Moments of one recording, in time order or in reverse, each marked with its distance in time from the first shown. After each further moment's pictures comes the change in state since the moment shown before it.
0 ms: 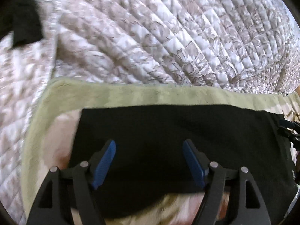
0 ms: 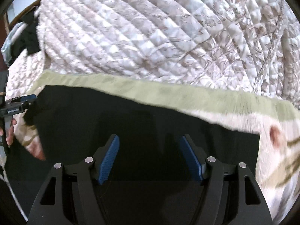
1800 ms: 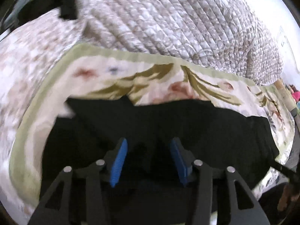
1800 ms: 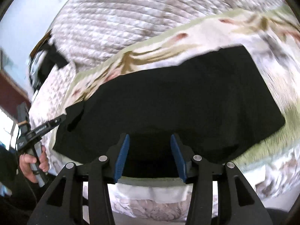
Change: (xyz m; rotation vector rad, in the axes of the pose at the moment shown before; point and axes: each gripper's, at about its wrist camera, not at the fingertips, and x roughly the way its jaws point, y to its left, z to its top) left arm -0.132 -0.048 -0.159 -0.063 -0.041 -0.049; right arm -0.160 0.054 -0.238 0.429 -0.032 0.173
